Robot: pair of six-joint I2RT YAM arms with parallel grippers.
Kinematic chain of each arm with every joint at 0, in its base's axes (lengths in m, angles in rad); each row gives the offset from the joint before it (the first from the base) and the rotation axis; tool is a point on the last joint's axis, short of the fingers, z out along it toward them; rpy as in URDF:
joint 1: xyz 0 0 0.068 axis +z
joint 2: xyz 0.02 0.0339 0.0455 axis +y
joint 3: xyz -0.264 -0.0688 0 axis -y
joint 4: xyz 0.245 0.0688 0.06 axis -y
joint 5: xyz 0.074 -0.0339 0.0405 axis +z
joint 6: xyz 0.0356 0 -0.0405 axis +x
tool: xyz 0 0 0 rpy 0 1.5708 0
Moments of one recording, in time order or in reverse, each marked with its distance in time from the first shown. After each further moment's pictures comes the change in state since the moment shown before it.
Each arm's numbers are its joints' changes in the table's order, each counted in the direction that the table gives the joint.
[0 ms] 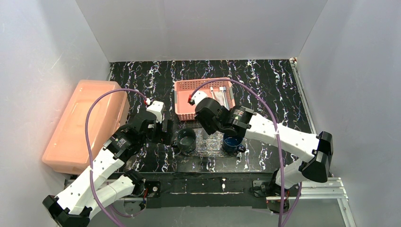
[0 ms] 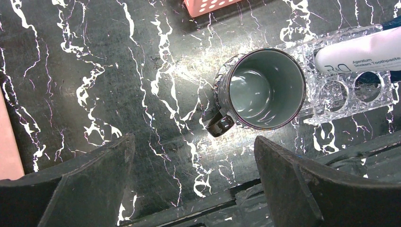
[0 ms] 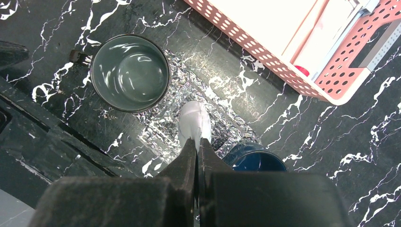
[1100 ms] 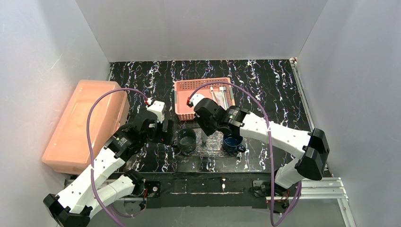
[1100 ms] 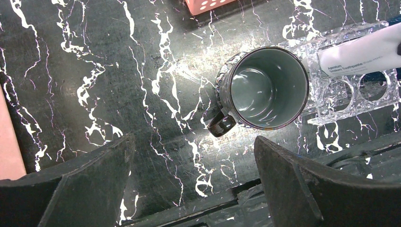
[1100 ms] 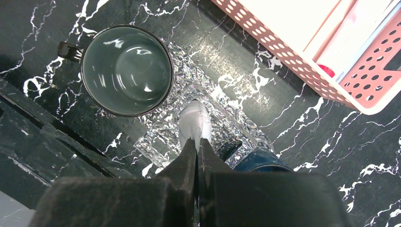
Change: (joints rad) left arm 0.000 0.014 0.000 0.000 0.000 0.011; right arm -0.045 0.045 -0.064 0.072 0.093 -0.018
